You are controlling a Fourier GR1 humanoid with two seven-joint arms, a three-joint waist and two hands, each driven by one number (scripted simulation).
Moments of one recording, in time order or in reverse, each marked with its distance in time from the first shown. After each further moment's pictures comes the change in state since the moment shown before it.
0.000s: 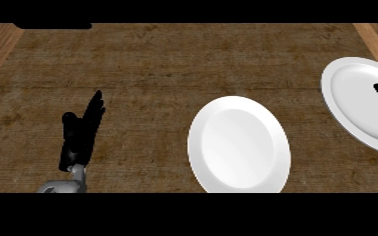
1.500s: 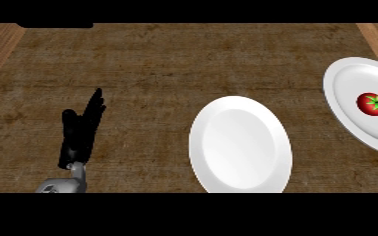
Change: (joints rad) left arm -0.014 -0.009 0.015 -0.009 -0.014 -0.019 0.017; right arm -0.336 -0.157 -0.093 0.997 -0.035 0.264 -0.620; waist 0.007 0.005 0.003
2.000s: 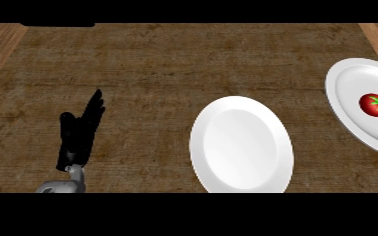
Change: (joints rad) left arm 0.016 0.002 0.001 -0.012 0.006 -0.016 -0.011; right arm 0.011 -0.080 -0.167 0.132 -0.189 0.171 -0.022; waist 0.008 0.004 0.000
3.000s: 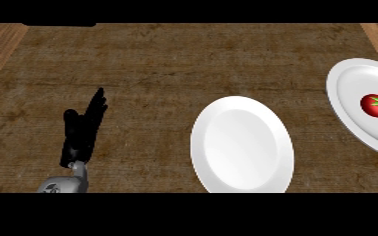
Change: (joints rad) left arm -0.025 -0.011 0.009 0.032 -0.010 -0.005 -0.010; right arm 0.092 0.035 0.046 0.007 -0.022 -0.088 -0.103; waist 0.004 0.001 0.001
